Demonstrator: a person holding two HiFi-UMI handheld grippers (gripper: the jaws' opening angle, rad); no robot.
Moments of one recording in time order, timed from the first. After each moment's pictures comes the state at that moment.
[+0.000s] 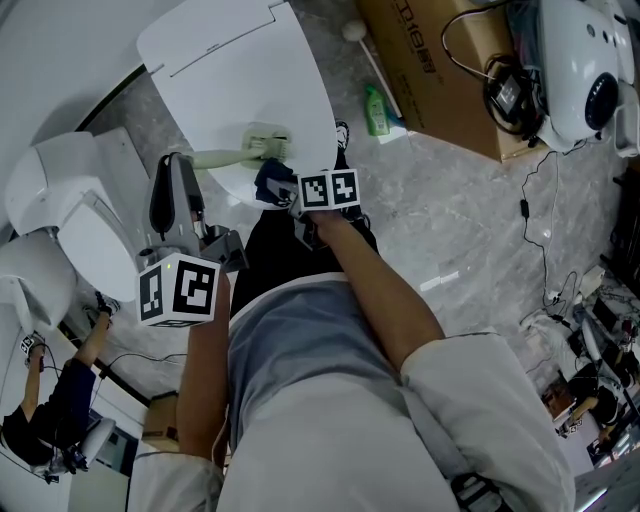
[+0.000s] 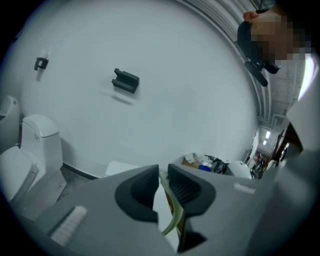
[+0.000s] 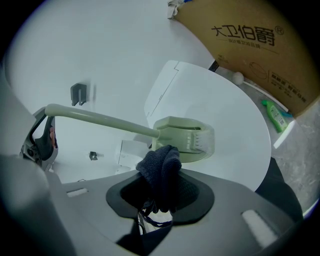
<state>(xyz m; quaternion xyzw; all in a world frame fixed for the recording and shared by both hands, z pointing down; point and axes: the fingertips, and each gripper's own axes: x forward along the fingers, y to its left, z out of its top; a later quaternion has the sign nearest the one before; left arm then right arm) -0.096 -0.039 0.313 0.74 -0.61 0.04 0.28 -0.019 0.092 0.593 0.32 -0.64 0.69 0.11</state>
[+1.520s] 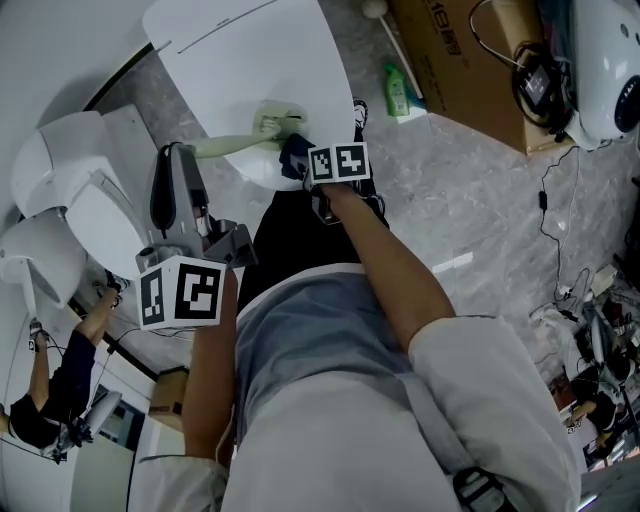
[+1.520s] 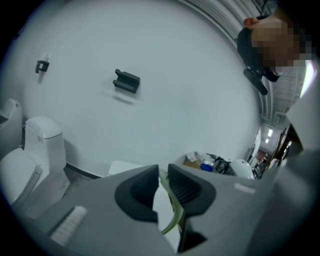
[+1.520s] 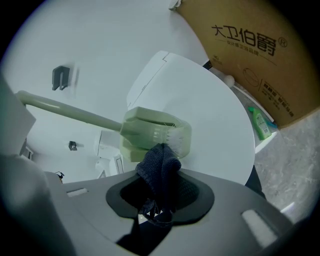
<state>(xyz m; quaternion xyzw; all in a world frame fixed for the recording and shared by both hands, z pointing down) -0.094 -0.034 0.317 0.73 -0.62 0.06 0.28 0.003 0.099 0.654 0.35 -0.61 0.68 0.21</state>
